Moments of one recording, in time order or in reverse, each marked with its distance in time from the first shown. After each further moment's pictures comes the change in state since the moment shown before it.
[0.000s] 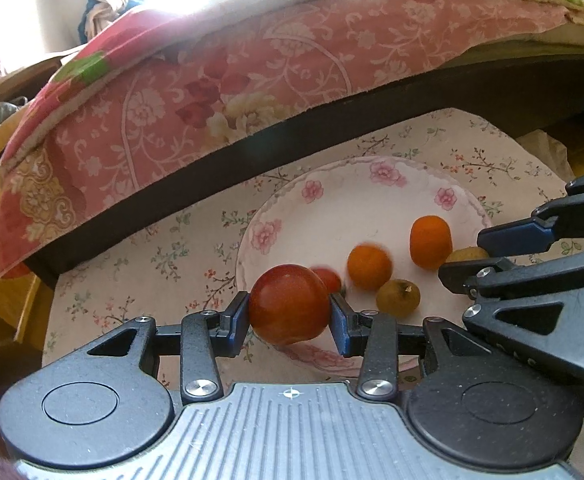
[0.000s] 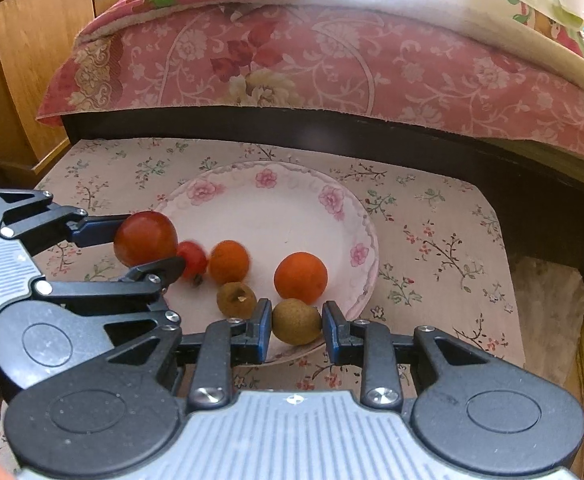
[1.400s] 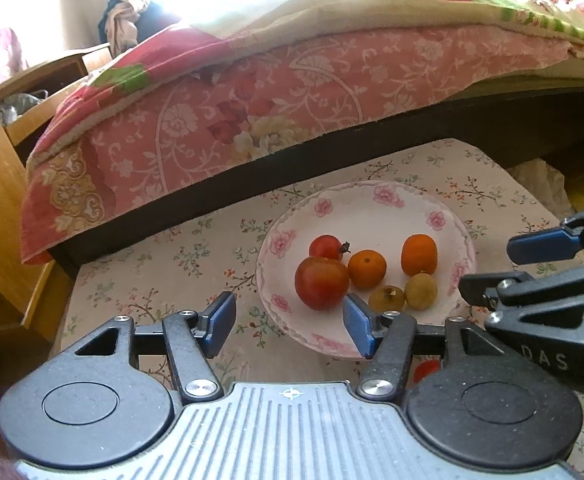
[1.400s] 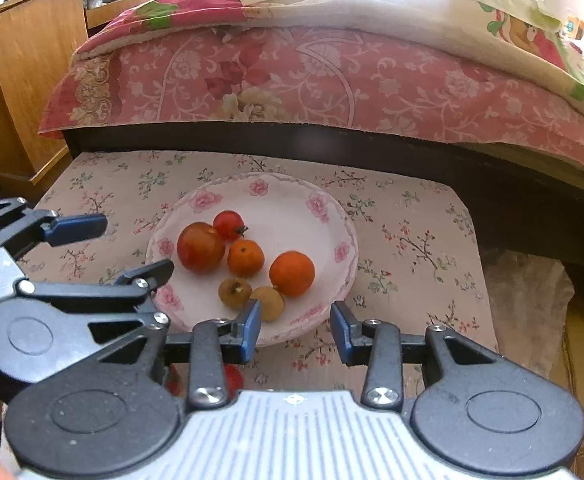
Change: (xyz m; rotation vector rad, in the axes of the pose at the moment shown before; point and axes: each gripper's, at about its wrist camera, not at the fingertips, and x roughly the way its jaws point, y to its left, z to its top) left arm -0.045 0.008 -0.001 -0.073 -0.040 0.008; right arm -0.042 0.000 -0.005 0.029 0.002 -0.031
